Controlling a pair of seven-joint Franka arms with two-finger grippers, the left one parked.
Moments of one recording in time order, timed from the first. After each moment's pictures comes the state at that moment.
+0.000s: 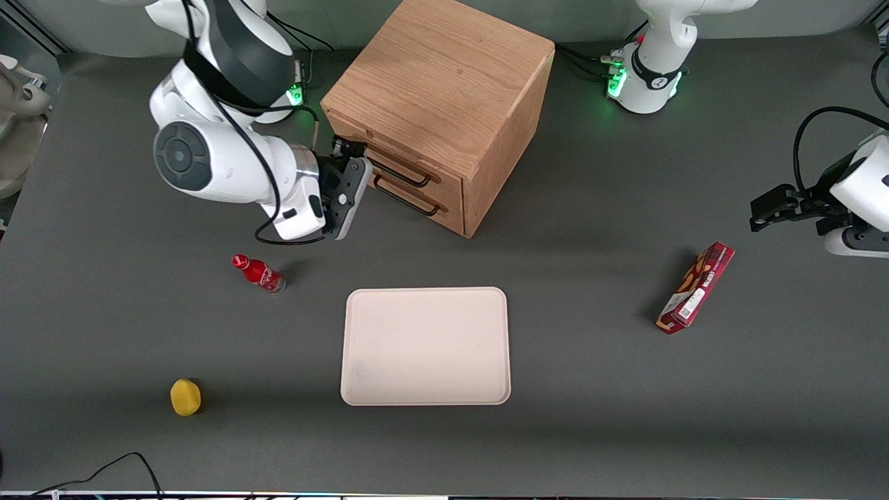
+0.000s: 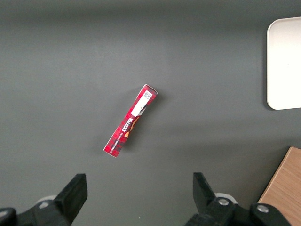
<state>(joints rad) -0.03 0.28 0.59 -1.63 0.30 1.69 -0.50</state>
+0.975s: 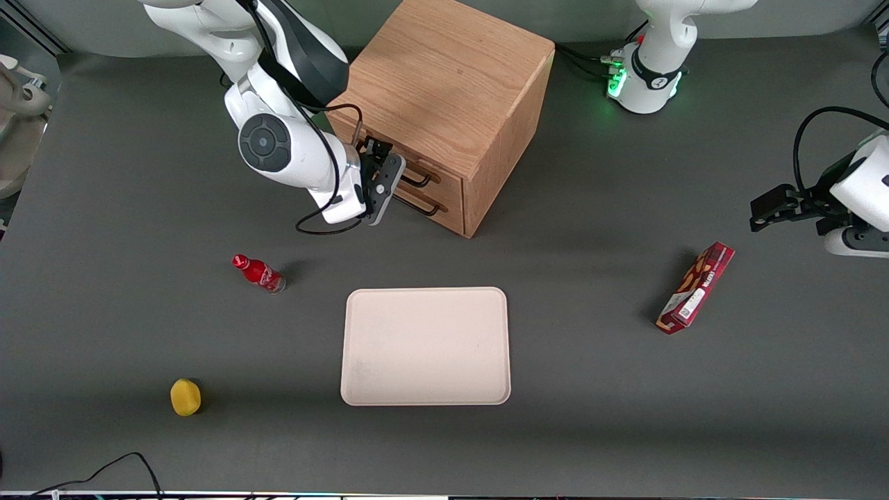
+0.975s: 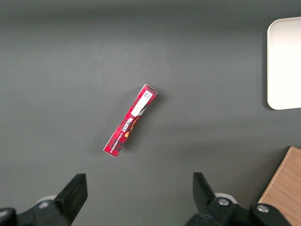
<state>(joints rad) -0.02 0.23 0.65 -1.86 0.25 1.88 -0.49</state>
